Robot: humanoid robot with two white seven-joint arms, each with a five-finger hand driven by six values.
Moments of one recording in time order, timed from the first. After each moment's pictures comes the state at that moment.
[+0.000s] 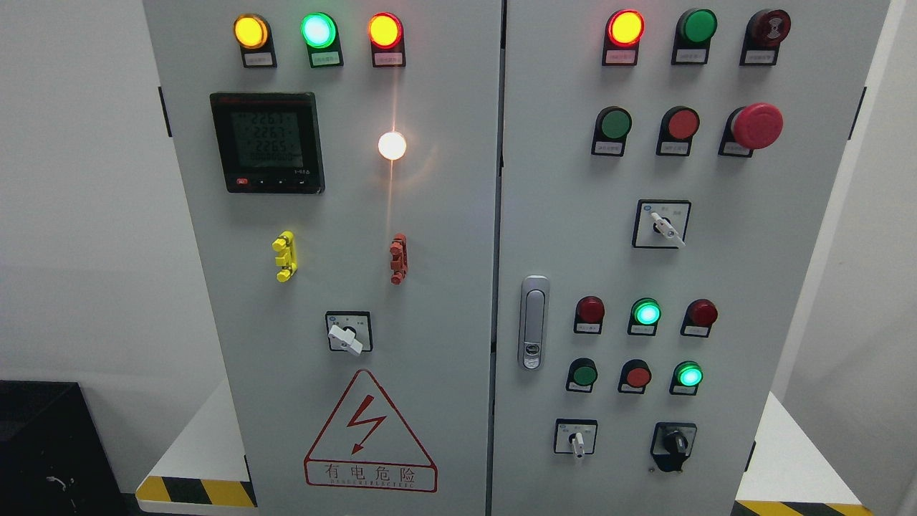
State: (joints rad) left arm 0.00 -0.10 -0.14 0.00 0.10 -0.06 0.15; right arm 0.20 0.12 -0.04 -1.11 0.75 -0.25 -0.23
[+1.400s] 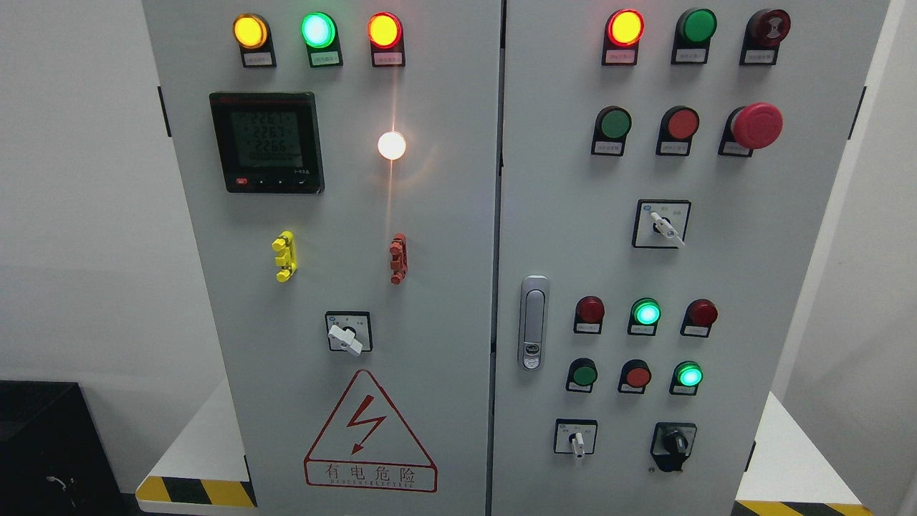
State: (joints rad) left arm 0.00 -0.10 -0.14 0.00 0.10 -0.06 0.15; right arm 0.13 0.12 -0.14 -1.60 1.15 -0.07 -0.24
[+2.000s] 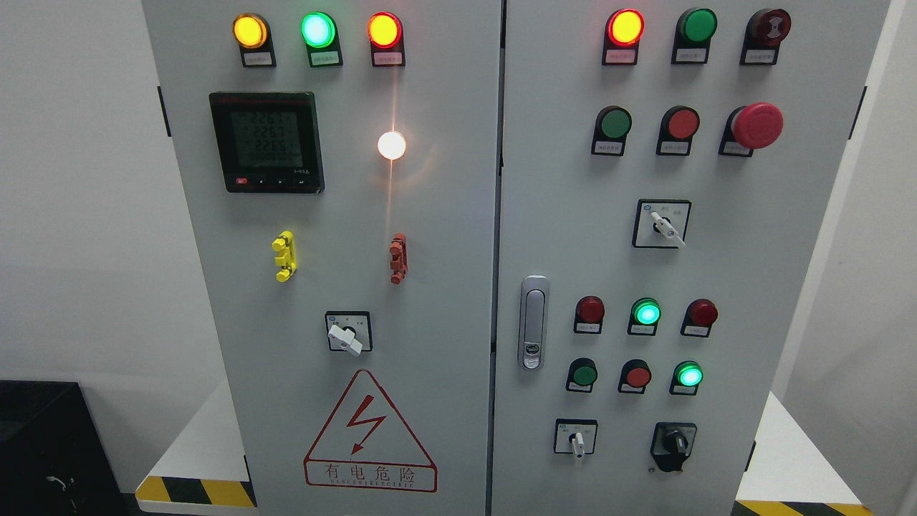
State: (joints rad) left arm 0.00 -0.10 -0.14 0.00 0.10 -0.06 0.15; right arm 0.02 0.12 -0.14 -1.65 1.24 -0.01 -0.21
